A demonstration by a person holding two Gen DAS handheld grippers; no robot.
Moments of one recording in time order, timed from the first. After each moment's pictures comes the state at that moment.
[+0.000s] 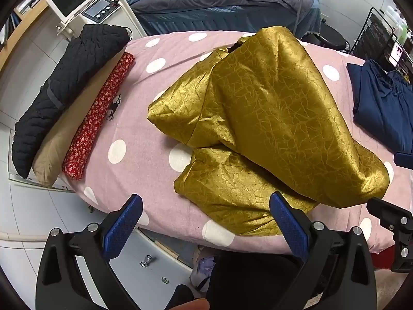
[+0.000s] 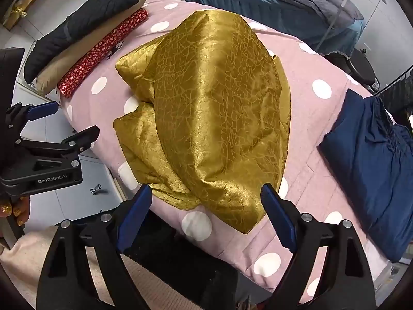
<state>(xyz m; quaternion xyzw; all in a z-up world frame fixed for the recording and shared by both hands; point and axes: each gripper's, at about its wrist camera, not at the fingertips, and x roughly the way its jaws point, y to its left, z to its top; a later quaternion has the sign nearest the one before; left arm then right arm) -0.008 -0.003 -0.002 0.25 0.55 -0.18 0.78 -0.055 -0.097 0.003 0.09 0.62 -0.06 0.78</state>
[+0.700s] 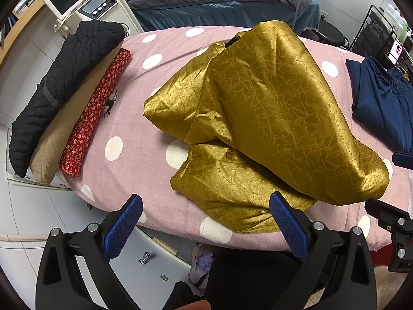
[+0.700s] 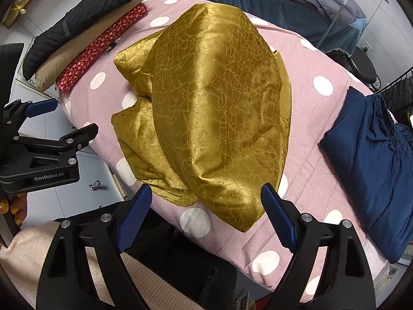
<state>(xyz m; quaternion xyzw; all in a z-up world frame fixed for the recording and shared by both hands) -0.005 -0.003 -0.009 0.24 0.56 -0.18 0.77 -0.052 -0.097 -0.004 0.09 0.63 -0.06 0.77</state>
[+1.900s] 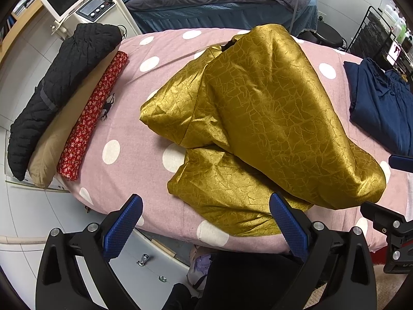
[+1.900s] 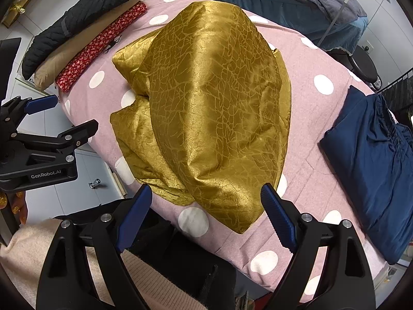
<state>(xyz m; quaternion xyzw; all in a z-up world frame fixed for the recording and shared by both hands) -0.002 -0.012 -0.006 0.24 0.56 -0.18 0.77 -0.051 -0.100 -0.006 0.09 0.64 -0.05 0.76</state>
